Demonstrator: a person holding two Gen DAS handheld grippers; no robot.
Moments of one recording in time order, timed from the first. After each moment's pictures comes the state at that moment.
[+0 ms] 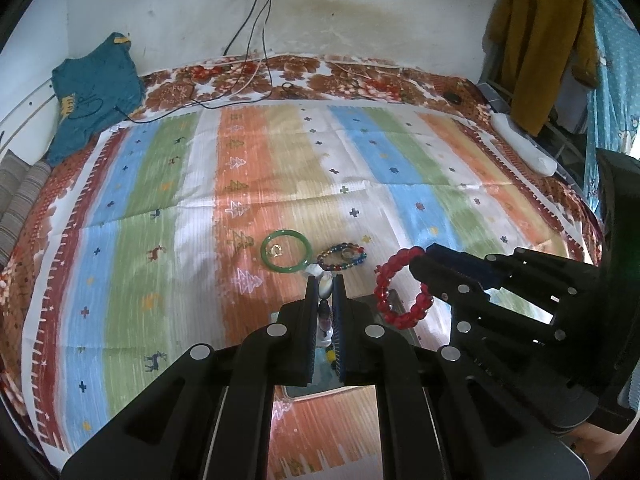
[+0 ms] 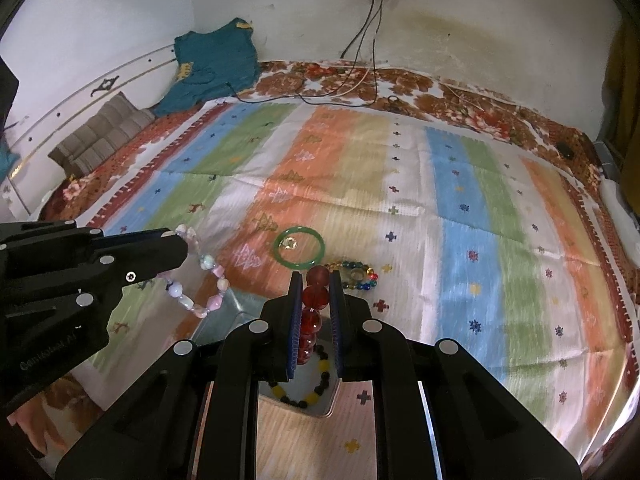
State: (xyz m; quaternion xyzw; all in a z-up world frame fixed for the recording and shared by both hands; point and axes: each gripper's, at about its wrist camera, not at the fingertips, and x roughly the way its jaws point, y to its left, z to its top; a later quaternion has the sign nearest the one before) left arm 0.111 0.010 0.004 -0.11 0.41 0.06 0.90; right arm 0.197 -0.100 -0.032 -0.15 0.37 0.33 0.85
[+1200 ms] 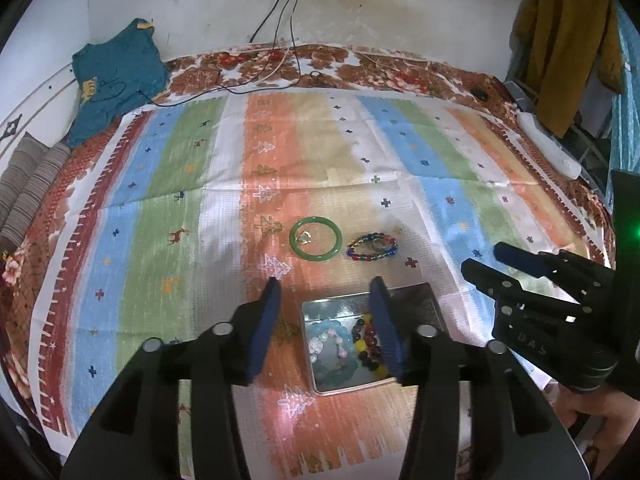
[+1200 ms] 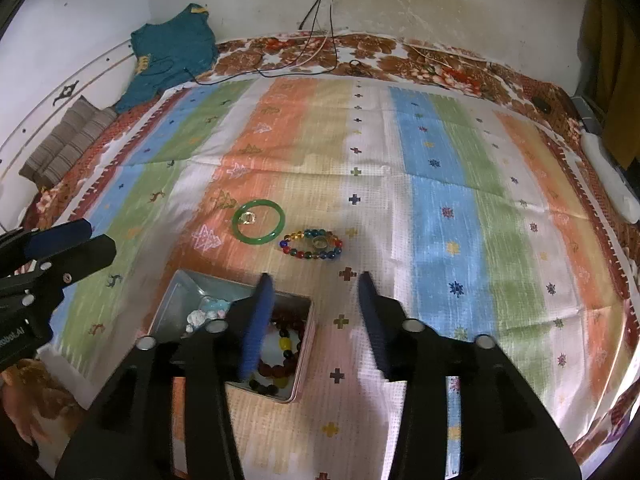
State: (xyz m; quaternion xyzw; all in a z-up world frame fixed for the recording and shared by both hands) left arm 0.112 0.025 -0.011 -0.11 0.43 0.10 0.89; right arm 0.224 -0.121 -0.053 -0.13 0.43 0.27 0.85
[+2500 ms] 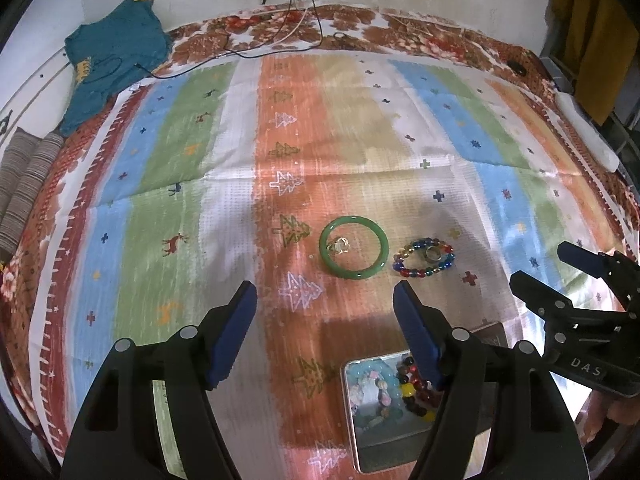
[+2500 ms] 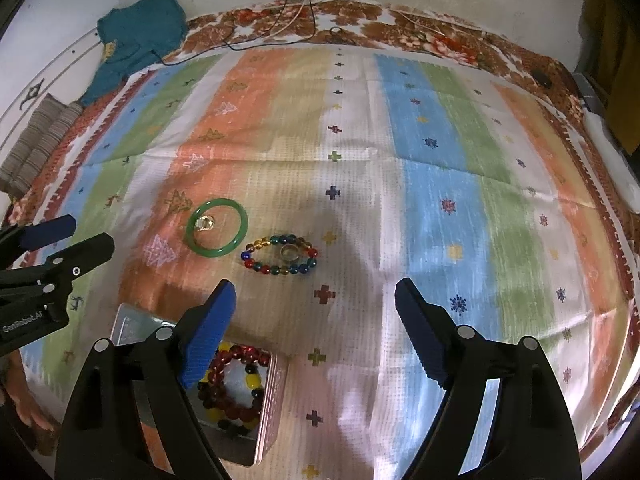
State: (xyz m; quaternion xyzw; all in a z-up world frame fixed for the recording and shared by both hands) left arm 0.188 0.067 -0.058 -0.10 0.49 0.13 0.85; right arm 0.287 -0.100 -0.087 -0.14 0.48 0.24 0.83
